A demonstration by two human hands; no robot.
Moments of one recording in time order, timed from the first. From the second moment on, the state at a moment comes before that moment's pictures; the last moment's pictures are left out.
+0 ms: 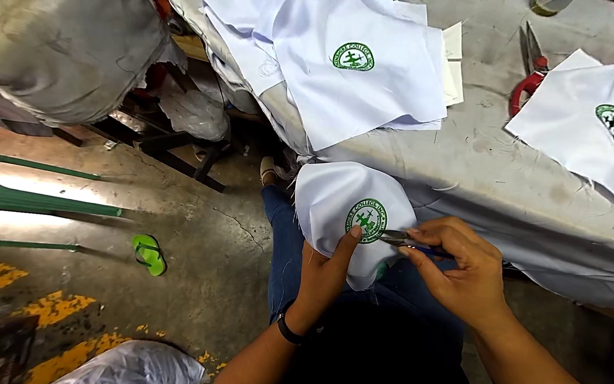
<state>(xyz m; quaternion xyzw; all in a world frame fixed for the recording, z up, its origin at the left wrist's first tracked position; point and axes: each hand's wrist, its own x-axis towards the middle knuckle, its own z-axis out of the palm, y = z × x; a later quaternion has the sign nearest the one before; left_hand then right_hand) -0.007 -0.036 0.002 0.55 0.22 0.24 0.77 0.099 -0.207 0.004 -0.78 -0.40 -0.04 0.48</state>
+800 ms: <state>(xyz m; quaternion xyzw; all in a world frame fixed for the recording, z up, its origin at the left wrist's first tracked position) -0.007 -0.038 0.003 0.57 0.21 0.24 0.76 0.096 -0.200 -0.004 -0.78 -0.40 -0.06 0.48</state>
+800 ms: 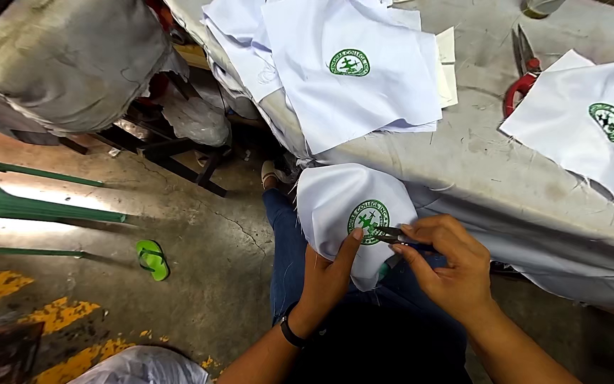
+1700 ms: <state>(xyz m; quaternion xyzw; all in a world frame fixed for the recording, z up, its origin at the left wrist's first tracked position) -0.007 -0.037 -0.002 0.53 0.21 0.27 0.77 0.091 -0.204 0.003 -0.77 -0.39 -0.02 0.50</state>
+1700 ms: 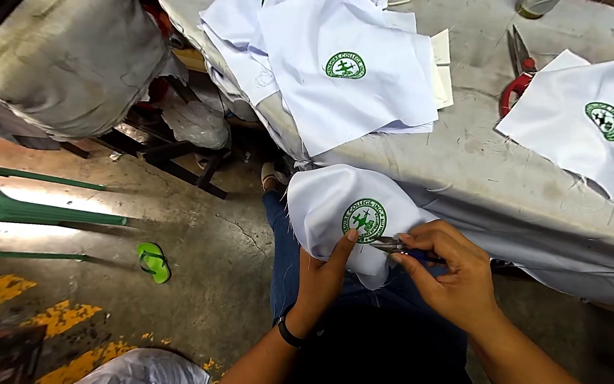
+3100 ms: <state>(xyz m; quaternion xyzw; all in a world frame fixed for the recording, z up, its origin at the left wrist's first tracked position) -0.008 -0.039 -0.002 0.58 0.20 0.26 0.75 0.100 -0.204 0.005 -0.80 -0.44 -0.04 0.42</state>
